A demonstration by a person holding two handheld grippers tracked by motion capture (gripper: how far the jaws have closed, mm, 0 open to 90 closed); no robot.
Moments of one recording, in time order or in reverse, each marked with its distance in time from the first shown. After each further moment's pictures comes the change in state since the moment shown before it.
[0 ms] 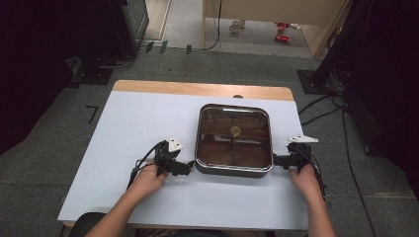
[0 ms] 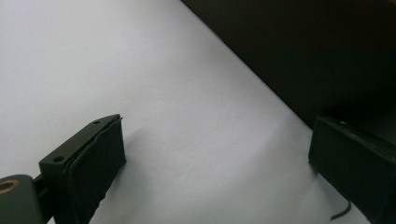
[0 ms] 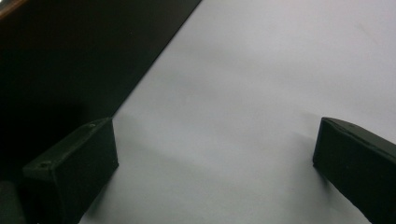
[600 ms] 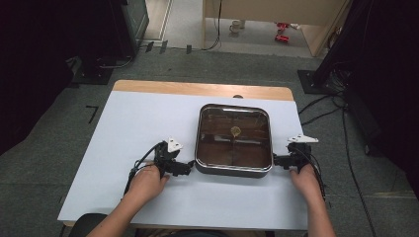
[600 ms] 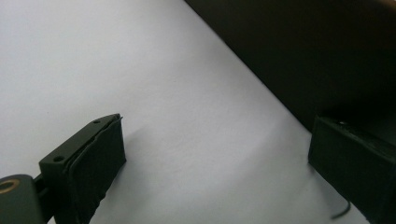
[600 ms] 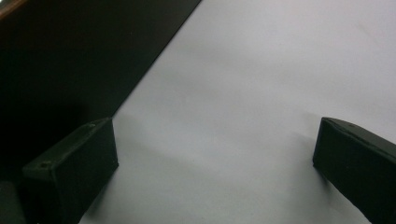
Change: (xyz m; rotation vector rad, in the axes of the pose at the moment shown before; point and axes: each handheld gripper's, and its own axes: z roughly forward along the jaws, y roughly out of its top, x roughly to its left) left arm -0.005 -0.003 -0.001 -0.013 0.040 -0.047; right arm 0.000 0.000 0.000 0.000 0.000 0.000
